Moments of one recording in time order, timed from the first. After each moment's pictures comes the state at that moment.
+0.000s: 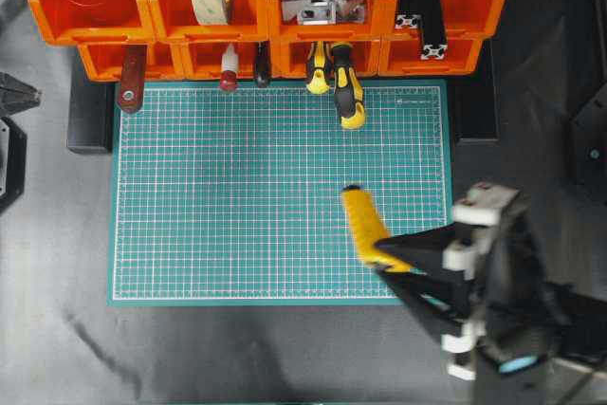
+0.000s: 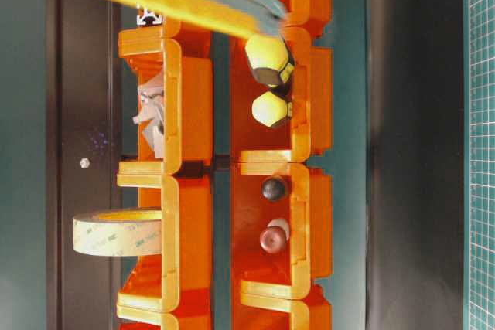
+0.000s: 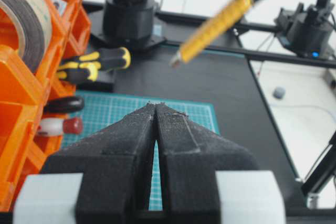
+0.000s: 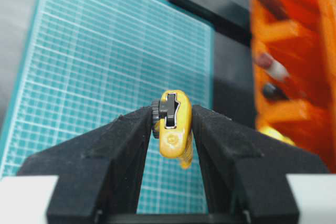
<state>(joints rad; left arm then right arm) -0.04 -1.18 1.03 0.03 0.19 -0.19 0.73 -0.17 0.38 -1.01 1.03 0.73</state>
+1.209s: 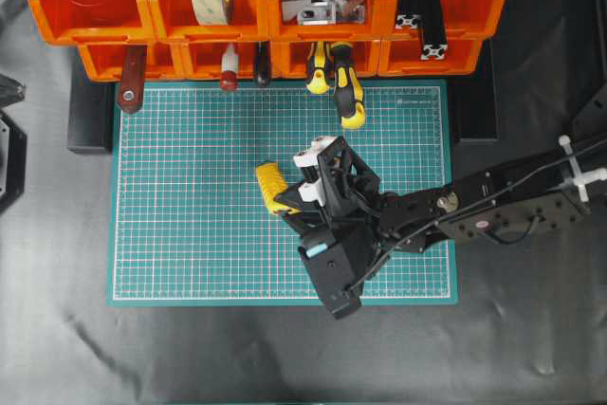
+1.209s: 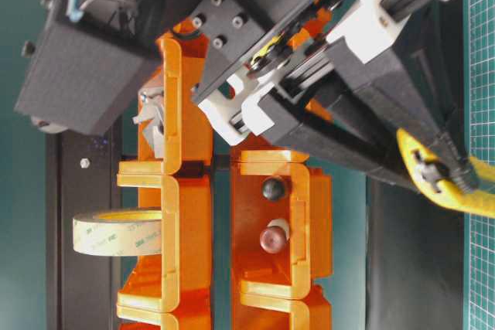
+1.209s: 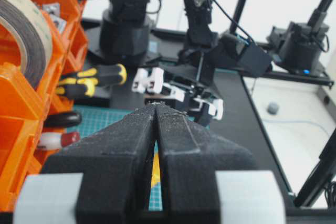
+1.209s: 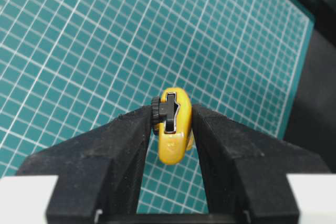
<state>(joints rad) -0.04 -1.21 1.02 0.03 0.20 -0.20 0.31 0.12 0.52 -1.05 0.38 0.57</state>
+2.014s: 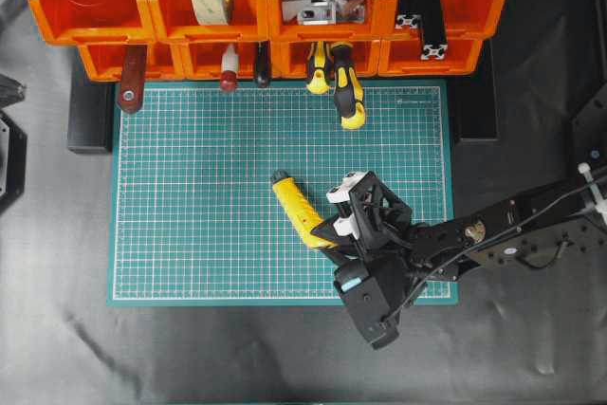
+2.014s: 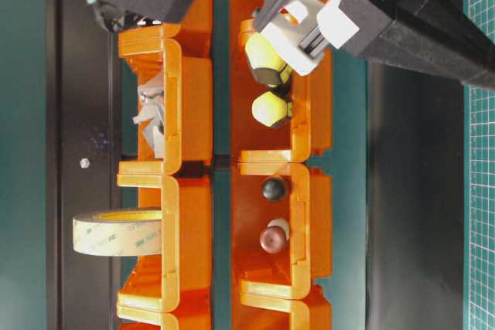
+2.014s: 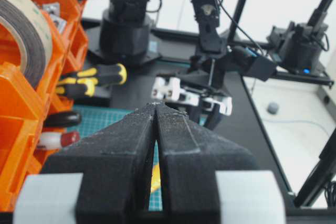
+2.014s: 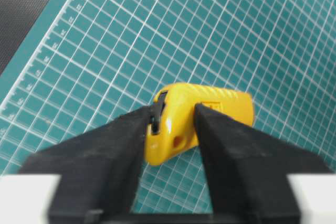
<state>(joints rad) -0.04 -1.21 1.02 0.03 0.20 -0.20 0.41 0.11 0.62 -0.94 0.37 0.58</state>
